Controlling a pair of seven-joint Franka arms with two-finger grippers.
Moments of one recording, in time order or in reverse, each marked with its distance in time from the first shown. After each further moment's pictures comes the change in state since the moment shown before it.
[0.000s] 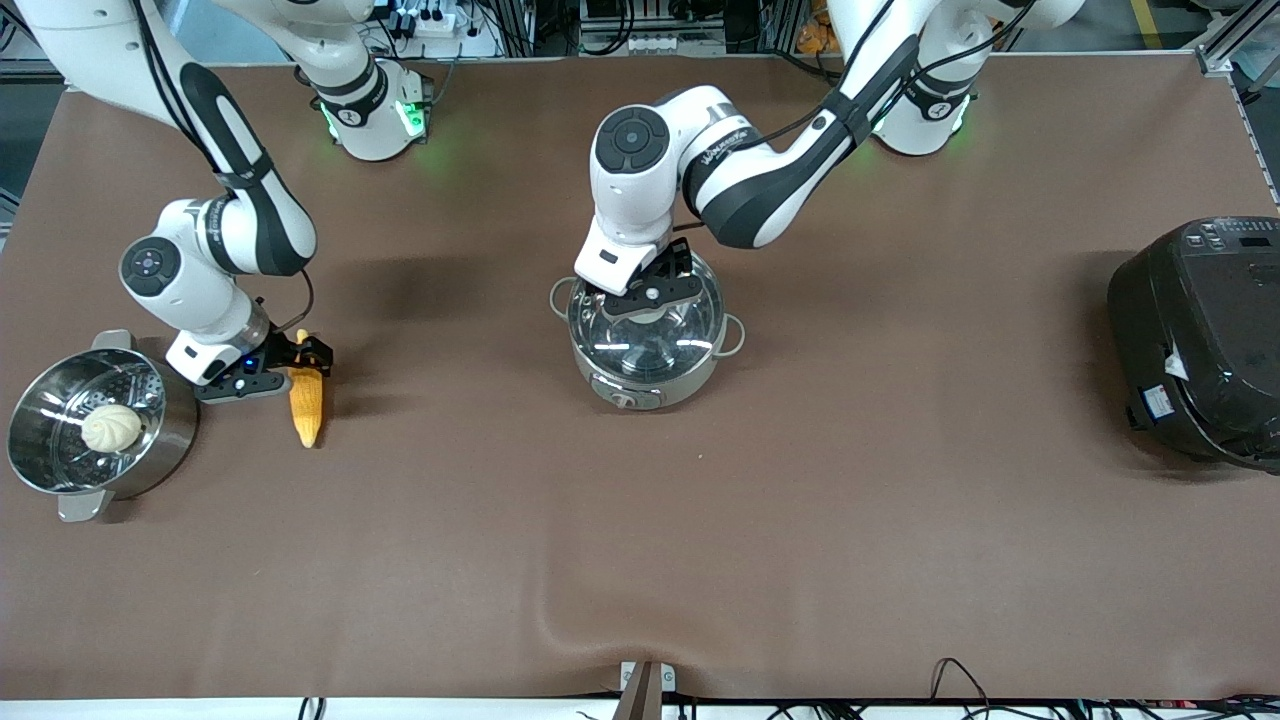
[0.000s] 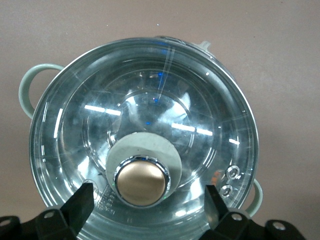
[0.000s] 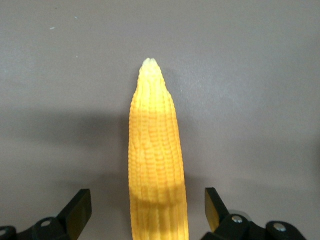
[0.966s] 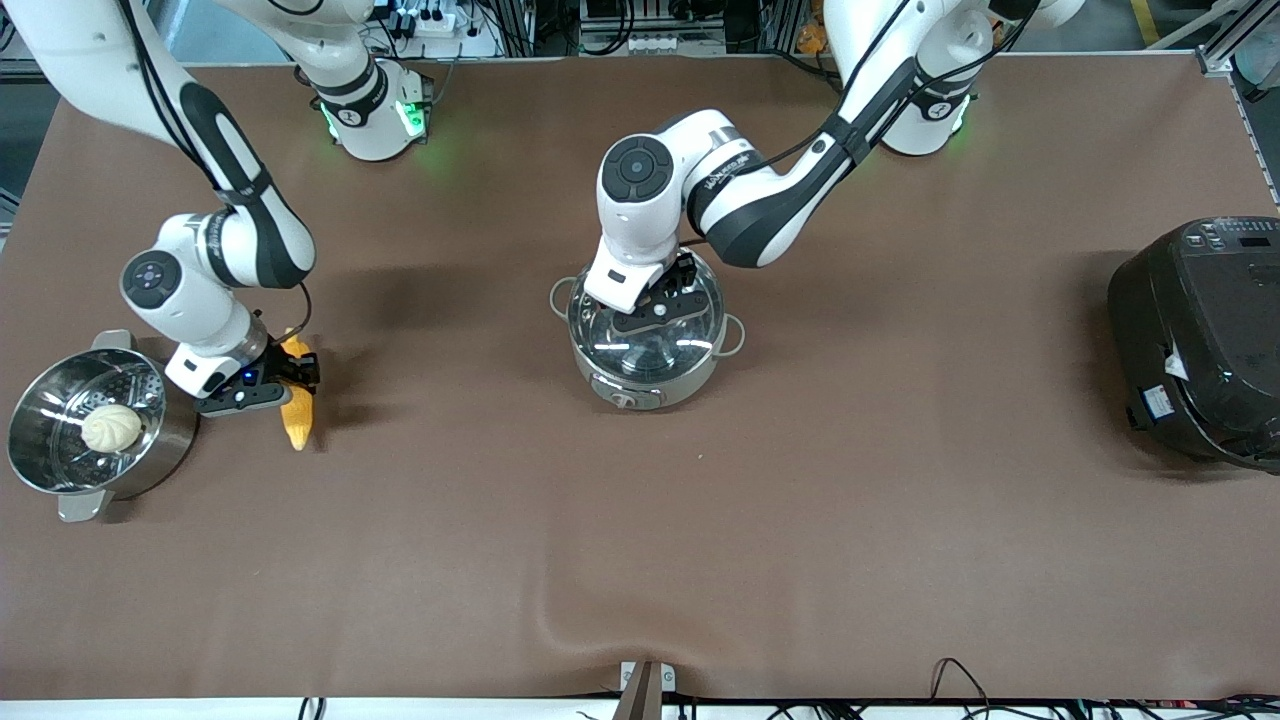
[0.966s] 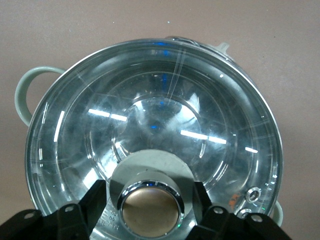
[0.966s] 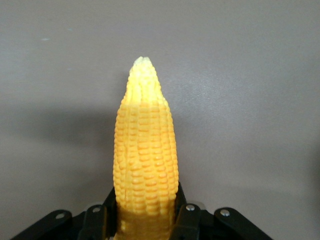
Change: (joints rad) left arm 0.008 0.033 0.008 -0.001 0.000 0.002 0.000; right arm -0.008 -0.003 0.015 0.086 -0.016 -0.135 -0.023
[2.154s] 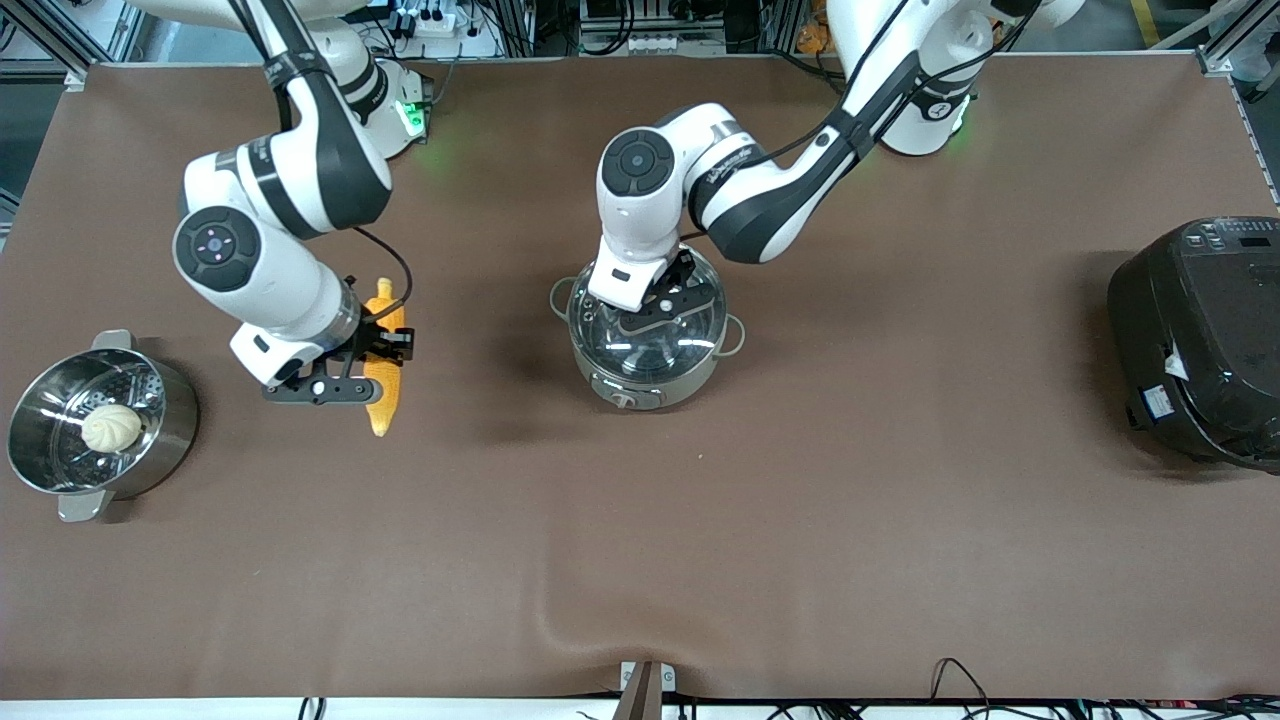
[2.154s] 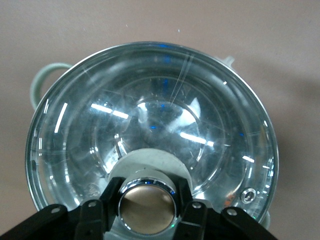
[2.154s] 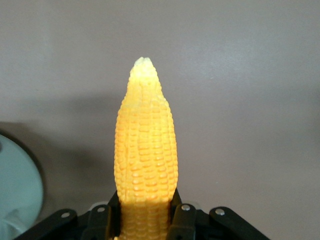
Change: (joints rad) left arm 0.011 -0.037 0.000 0.018 0.002 -0.038 -0.088; right arm 0.388 -0.084 0.018 0.455 0.114 -0.642 0.543
